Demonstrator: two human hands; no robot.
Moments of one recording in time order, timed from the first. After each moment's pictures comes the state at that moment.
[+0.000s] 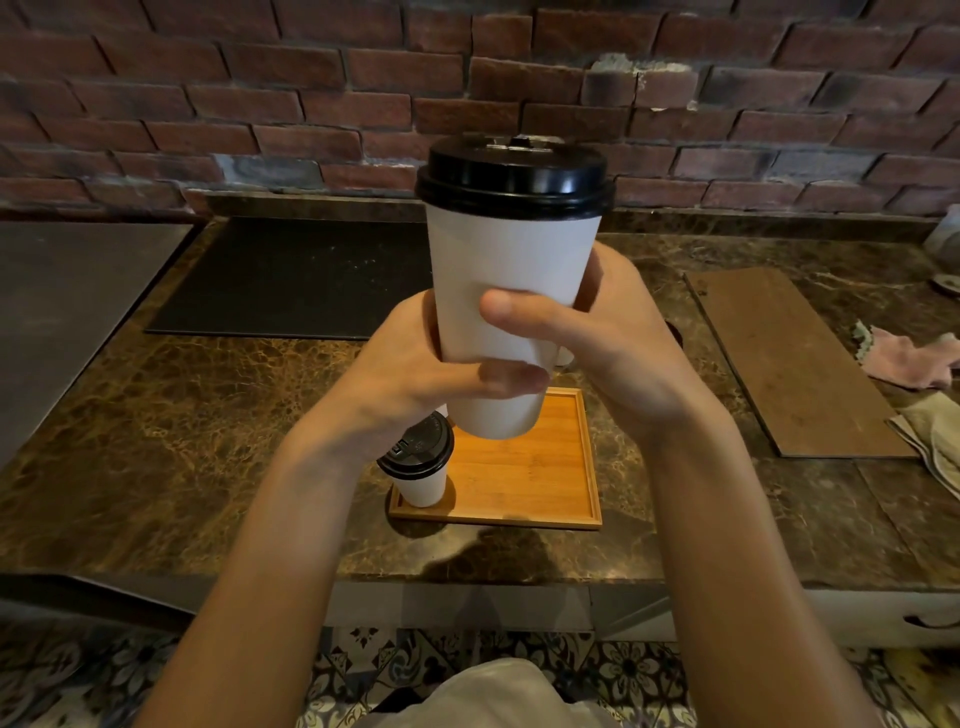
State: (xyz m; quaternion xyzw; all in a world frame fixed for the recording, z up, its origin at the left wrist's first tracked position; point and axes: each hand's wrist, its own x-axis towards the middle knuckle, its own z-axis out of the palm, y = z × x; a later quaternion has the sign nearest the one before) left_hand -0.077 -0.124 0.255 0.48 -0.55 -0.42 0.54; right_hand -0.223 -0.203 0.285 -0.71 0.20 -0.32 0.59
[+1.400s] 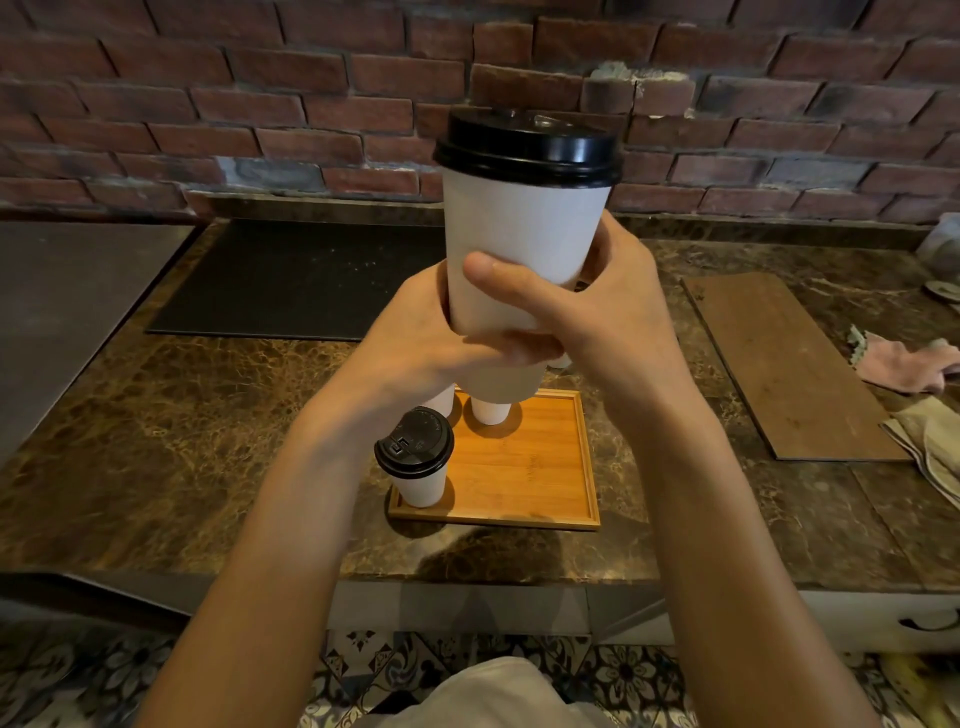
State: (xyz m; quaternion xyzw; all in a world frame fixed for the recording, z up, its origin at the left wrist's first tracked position) left_hand -0.078 -0.132 0.264 0.55 -0.54 -0.35 0.53; right_hand -0.214 -0.196 0.287 -0.71 0.30 -0.41 0.49
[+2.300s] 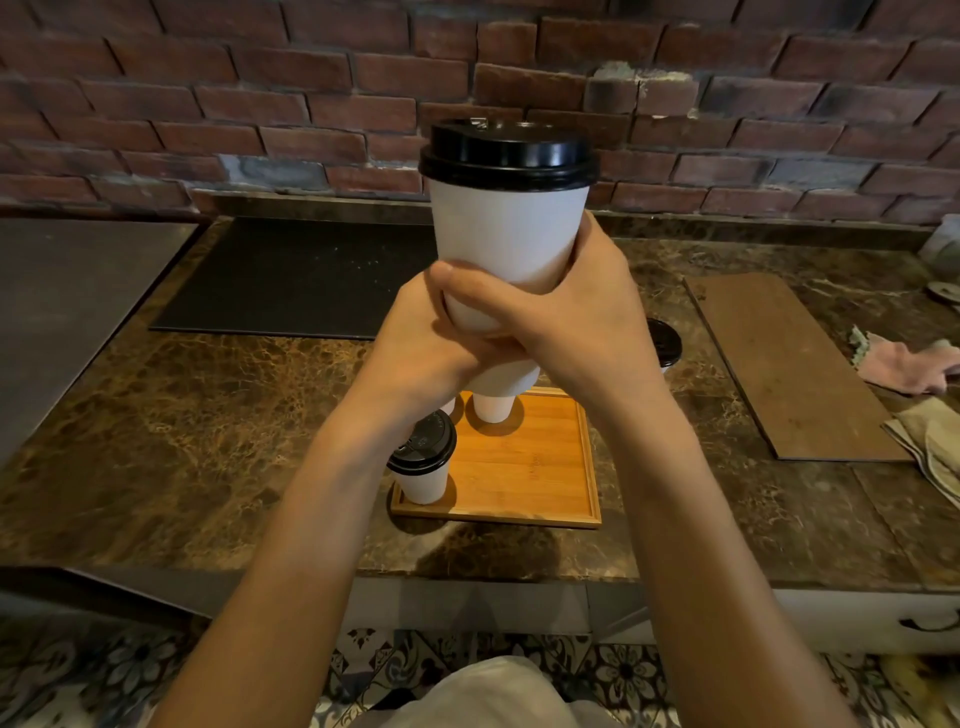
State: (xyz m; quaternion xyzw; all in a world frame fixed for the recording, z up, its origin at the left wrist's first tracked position) left_hand -0.091 -0.133 0.260 0.60 -0.54 -0.22 0.56; right_hand -0.200 -0.184 0.288 -0.74 0.36 -0.39 0.41
